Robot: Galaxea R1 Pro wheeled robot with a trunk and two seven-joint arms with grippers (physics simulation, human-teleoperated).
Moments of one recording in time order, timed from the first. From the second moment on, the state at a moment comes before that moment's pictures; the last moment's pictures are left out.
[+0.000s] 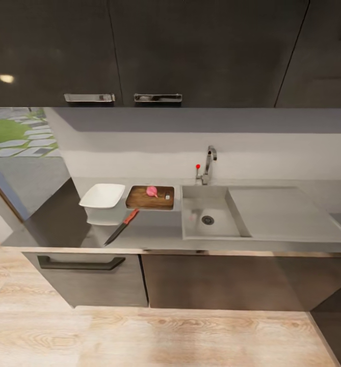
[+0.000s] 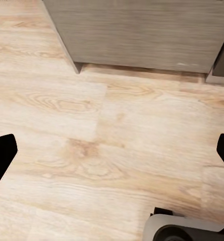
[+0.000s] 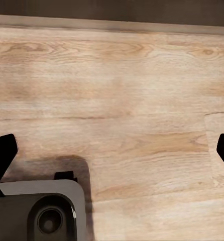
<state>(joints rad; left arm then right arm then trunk) 0.33 0.05 0.13 -0.80 0.07 -0.59 0.09 -0.07 -0.02 -0.72 -0.24 0.62 -0.60 0.01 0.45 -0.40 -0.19</state>
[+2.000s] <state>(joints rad) 0.33 0.05 0.12 -0.76 0.07 -0.59 0.09 -0.07 -0.01 -0.72 -0.24 0.62 -0.59 0.01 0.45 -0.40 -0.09</state>
